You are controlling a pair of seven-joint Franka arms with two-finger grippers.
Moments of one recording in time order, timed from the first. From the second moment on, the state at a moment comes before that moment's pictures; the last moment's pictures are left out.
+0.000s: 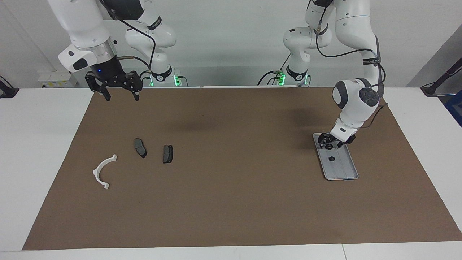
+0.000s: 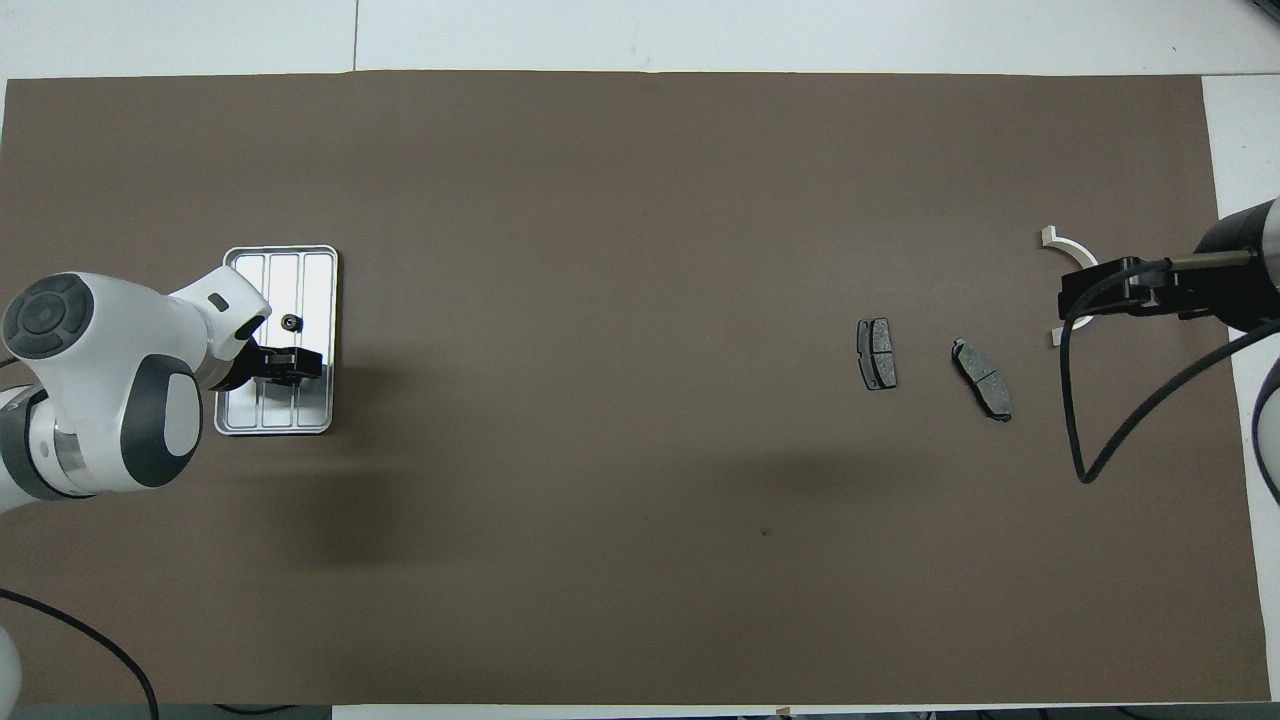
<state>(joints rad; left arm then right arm) 0.01 0.19 -0.01 -2.21 -0.01 2.39 0.07 0.07 -0.04 -0.01 -1.63 0.00 1.61 0.09</state>
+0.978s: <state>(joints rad) 0.00 0.18 -0.01 -2.21 -0.02 2.39 0.07 0.07 -0.06 -0.01 -1.66 0.00 1.61 0.09</state>
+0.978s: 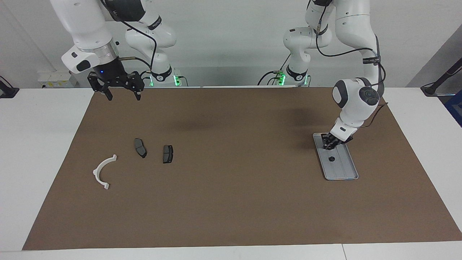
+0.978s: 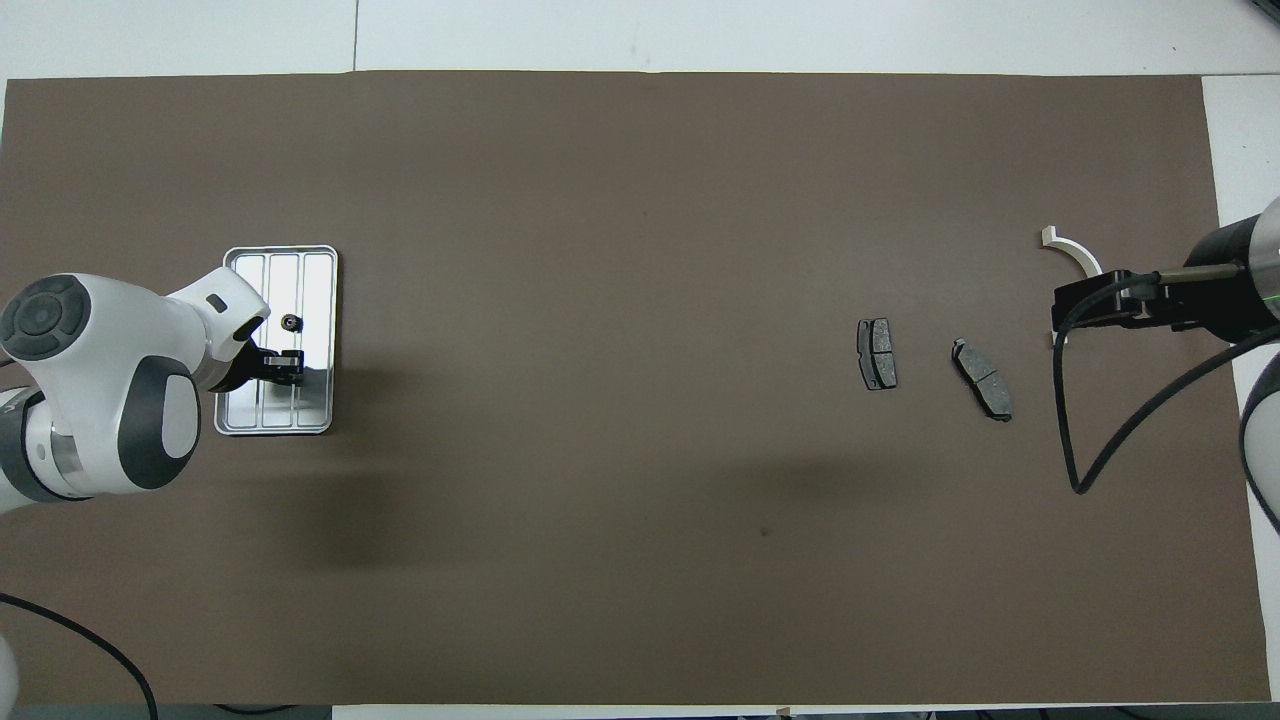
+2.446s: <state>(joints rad) -0.60 0.43 -0.01 -1.81 0.05 2.29 -0.86 0.11 -0.04 -0.01 -2.01 0.00 2.04 0.14</state>
